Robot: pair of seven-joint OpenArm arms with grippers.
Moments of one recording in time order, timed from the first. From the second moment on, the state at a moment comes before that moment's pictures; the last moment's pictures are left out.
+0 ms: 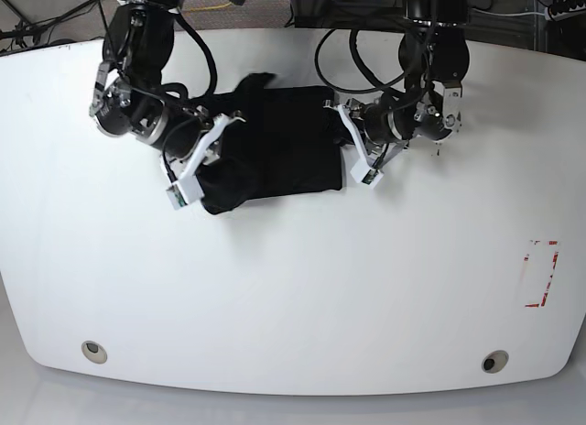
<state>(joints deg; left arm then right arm) 4.6 0.0 -1.0 89.6 -26.2 -29.7 63.1 -5.6 3.1 13.7 110.5 48.1 30.7 -72.4</state>
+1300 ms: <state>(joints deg) 6.2 -6.7 -28.7 103.4 -23.0 -42.8 66.5 -8.6 3.8 -7.2 112.9 31.2 31.0 -64.8</state>
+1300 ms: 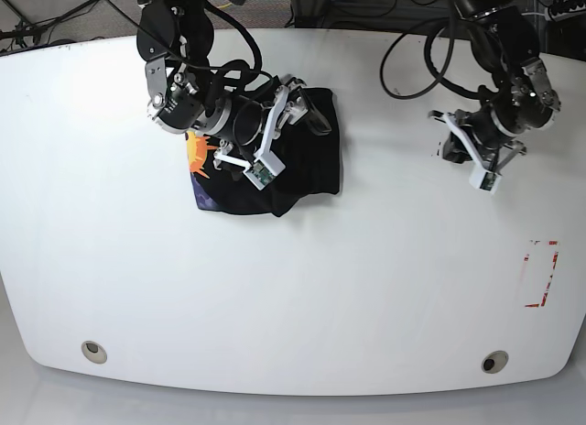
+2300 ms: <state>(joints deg) 16.6 -13.3 -28.8 101.7 -23.6 -42.8 64.0 1.7 -5.5 -9.9 97.8 30.0 30.4 -60.1</state>
